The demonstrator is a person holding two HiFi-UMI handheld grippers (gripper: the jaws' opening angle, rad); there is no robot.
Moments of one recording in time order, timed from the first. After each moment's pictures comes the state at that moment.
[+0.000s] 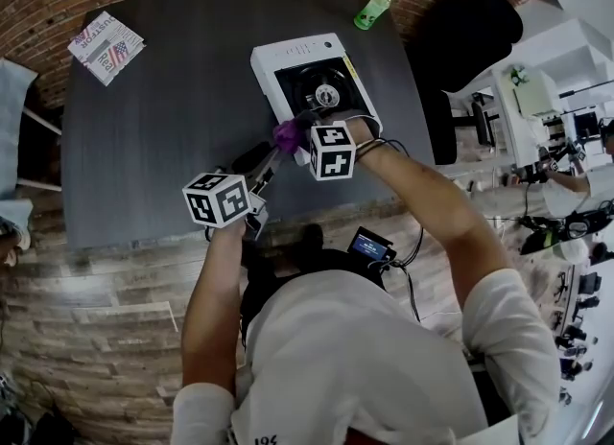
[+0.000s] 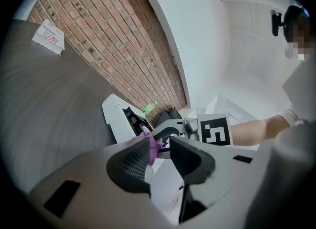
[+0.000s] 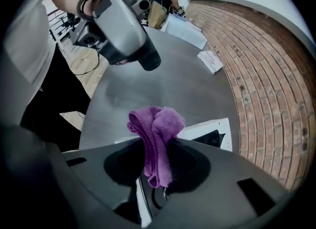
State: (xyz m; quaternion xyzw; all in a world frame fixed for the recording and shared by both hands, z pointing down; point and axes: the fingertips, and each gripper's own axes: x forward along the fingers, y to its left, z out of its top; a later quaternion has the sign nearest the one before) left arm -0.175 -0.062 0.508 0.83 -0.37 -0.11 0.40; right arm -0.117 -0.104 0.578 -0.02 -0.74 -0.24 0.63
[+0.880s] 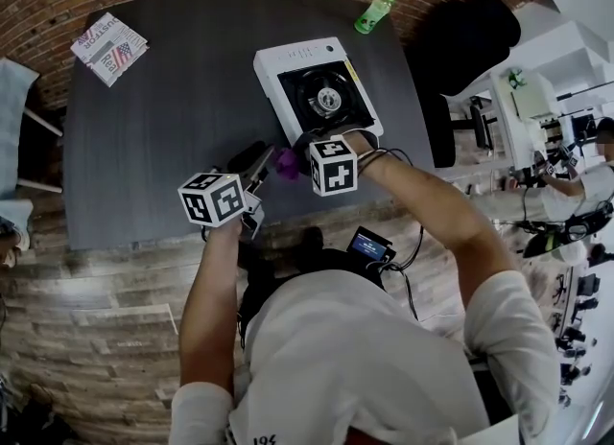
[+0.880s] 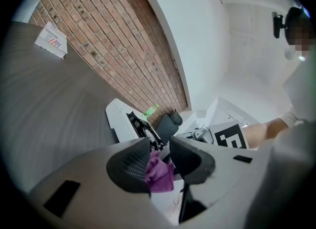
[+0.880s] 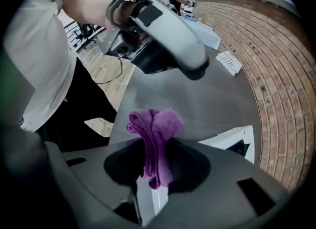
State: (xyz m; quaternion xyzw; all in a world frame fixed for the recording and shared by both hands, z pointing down) left arm -0.195 -0.063 0.505 0.83 -0.38 -0.12 0.40; right arm -0.122 -0.040 0.580 -0.12 -0.74 -0.17 0.64
